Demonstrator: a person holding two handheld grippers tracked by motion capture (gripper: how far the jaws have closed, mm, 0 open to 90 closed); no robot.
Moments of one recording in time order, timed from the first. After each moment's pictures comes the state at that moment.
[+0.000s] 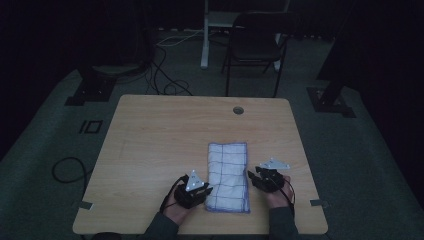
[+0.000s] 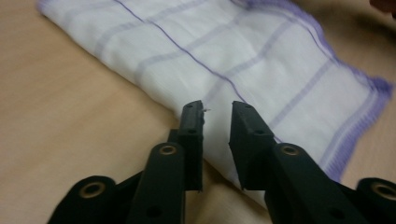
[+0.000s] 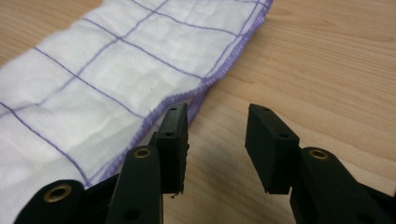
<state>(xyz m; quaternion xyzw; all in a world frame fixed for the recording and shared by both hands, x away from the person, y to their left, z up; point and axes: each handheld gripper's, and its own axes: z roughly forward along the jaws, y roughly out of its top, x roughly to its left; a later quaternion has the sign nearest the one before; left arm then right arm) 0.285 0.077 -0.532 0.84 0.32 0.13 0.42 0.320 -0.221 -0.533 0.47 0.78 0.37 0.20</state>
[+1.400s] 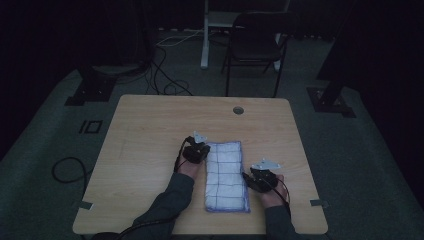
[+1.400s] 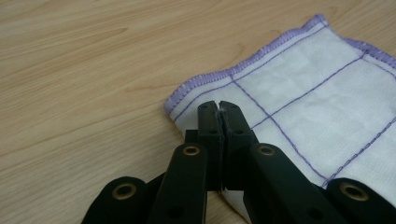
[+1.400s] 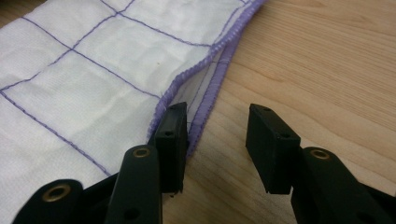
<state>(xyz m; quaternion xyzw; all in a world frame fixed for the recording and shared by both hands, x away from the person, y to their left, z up) 0.419 0.059 -0.537 0.79 0.44 0.17 0.38 0.325 -0.204 -0.544 0.45 0.80 0.35 0.20</state>
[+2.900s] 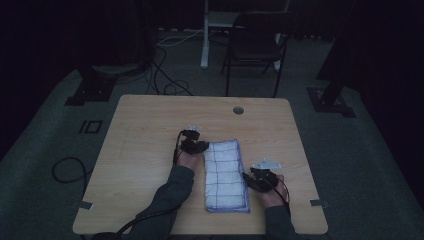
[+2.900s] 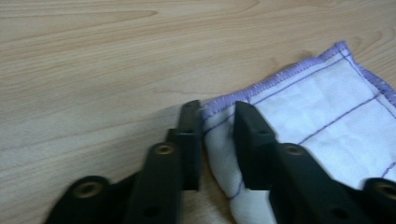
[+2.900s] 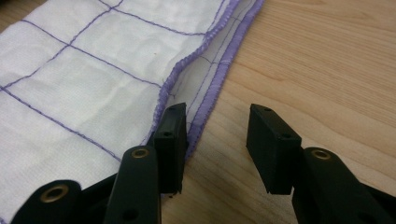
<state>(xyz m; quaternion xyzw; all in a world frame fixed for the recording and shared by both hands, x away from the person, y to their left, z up) 0.456 0.070 -0.537 0.77 0.52 0.08 0.38 0.326 -0.205 -0.544 0.45 0.80 0.35 0.19</state>
